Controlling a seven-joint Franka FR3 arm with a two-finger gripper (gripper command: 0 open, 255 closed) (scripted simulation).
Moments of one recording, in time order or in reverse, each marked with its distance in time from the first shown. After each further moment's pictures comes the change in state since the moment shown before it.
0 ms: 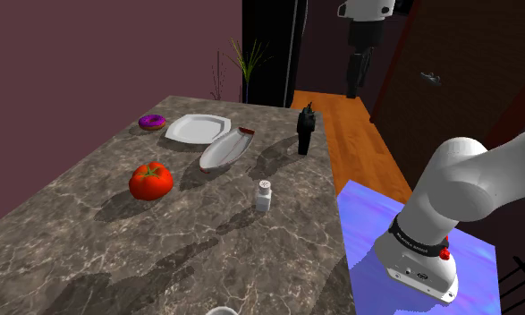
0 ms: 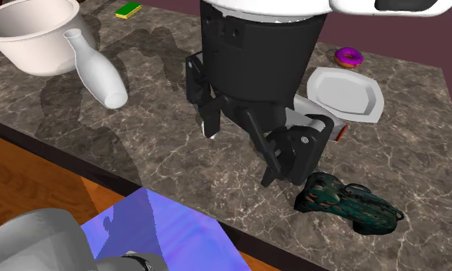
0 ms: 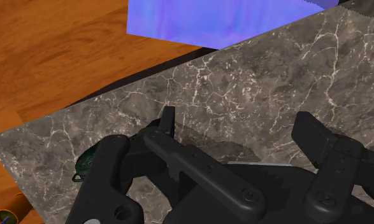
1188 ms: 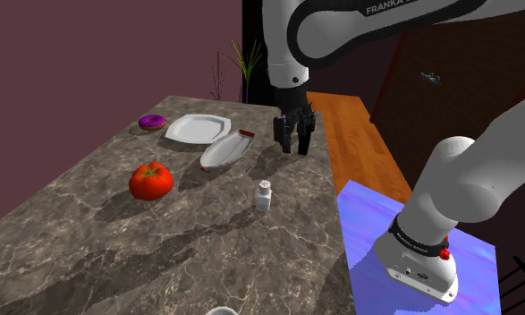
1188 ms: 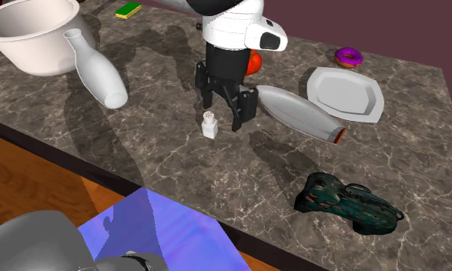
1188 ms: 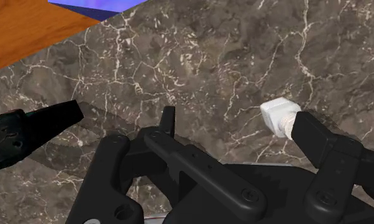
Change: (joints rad) arm 0.074 0.385 0.243 -0.022 0.128 0.303 0.302
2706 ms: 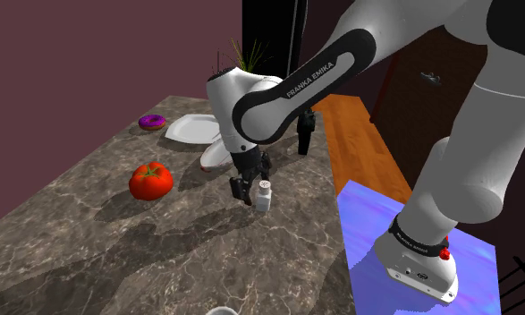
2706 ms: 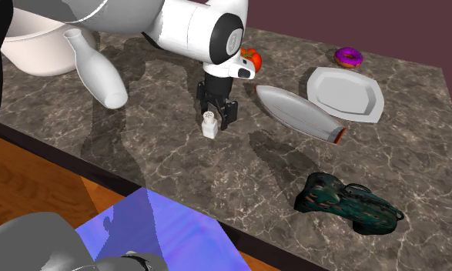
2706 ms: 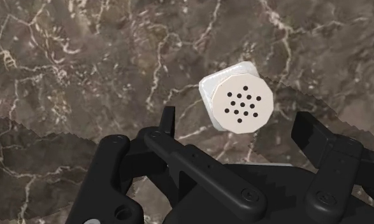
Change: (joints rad) arm 0.057 0.454 0.125 0.091 -0.045 0.280 0.237
